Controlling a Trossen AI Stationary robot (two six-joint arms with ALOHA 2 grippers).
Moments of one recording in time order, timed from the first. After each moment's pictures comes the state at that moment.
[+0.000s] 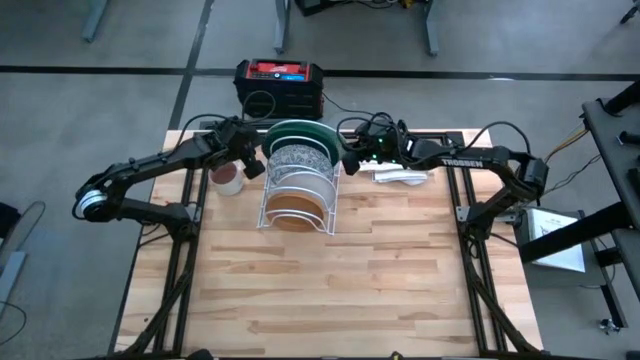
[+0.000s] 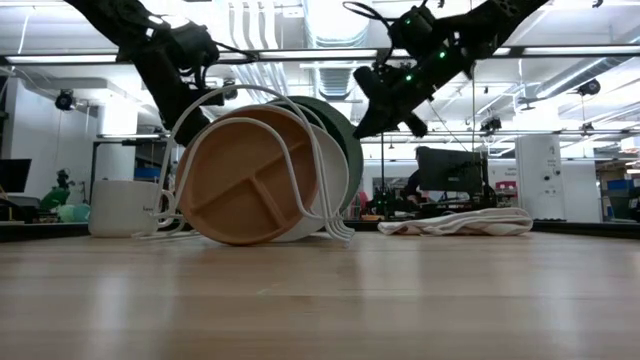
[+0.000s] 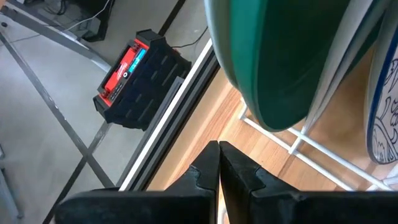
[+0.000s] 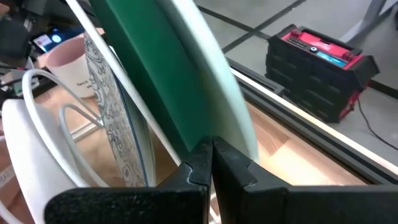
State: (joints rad) left arm 0.66 1.22 0.84 -0.48 -0.36 0.30; right arm -0.44 1.57 1.01 0.04 0.06 0.27
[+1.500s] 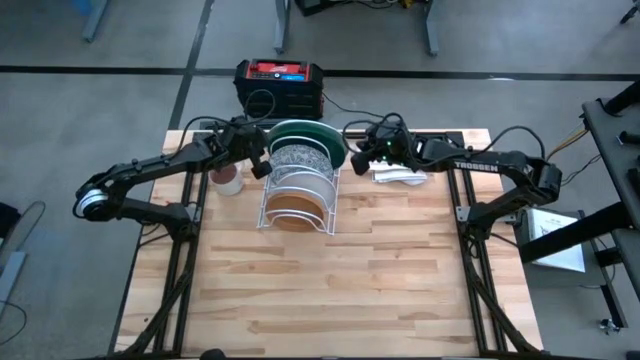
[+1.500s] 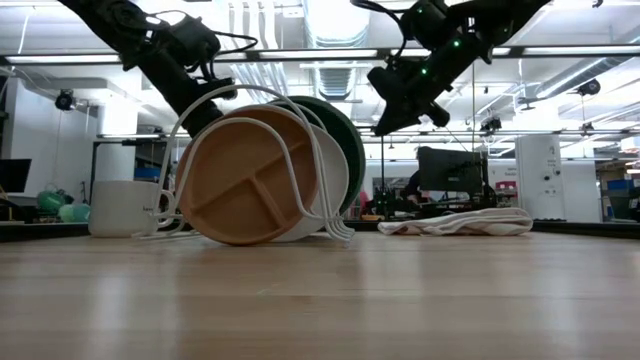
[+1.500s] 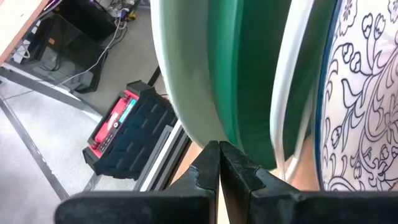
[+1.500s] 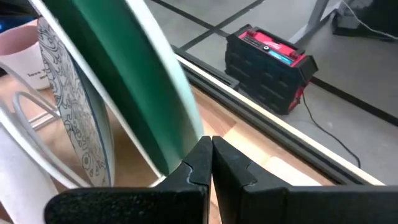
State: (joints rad) left arm 0.63 1.22 0.79 -0.26 -0.25 0.39; right arm -0.42 1.44 0.98 -0.13 0.24 0.25
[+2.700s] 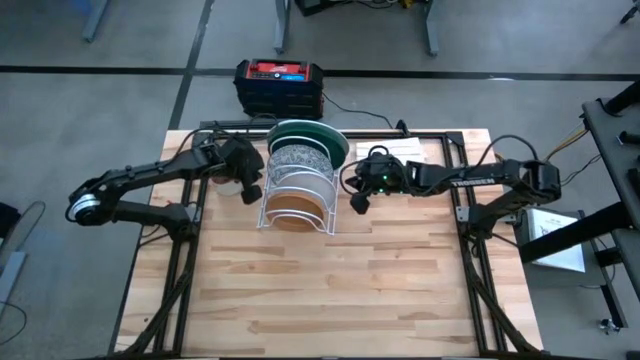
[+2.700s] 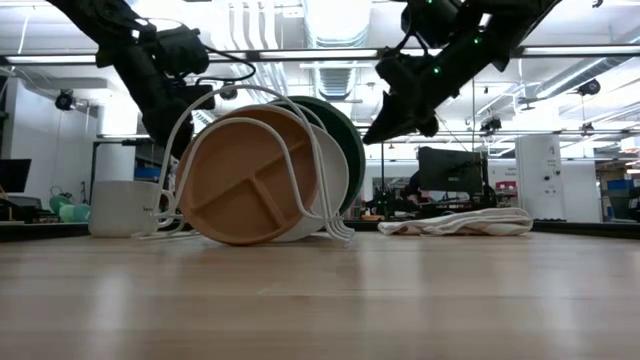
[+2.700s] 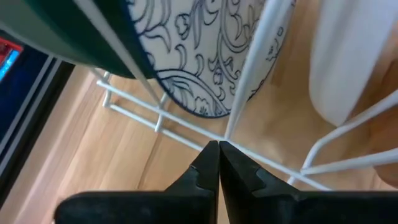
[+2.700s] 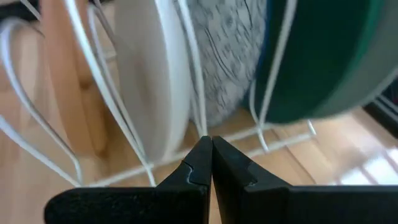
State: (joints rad) left arm 0.57 1.15 0.73 -0.56 0.00 0.22; right arm -0.21 1.44 0.84 -0.03 0.13 0.16
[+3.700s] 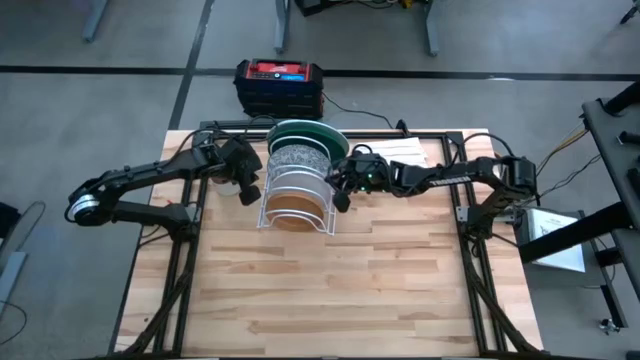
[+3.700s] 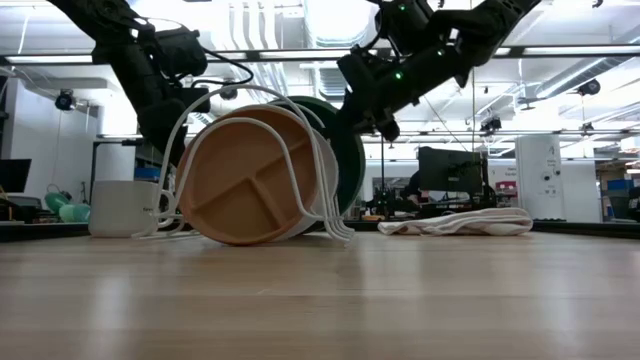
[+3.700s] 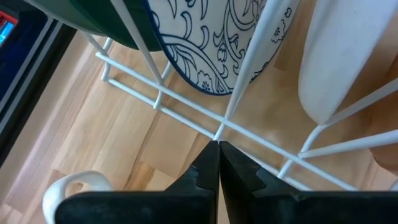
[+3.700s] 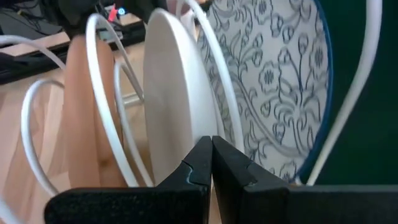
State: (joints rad) left arm 0.57 1.14 0.74 -0.63 -0.02 0.17; right arm -0.20 1.64 0.92 0.23 0.07 0.17
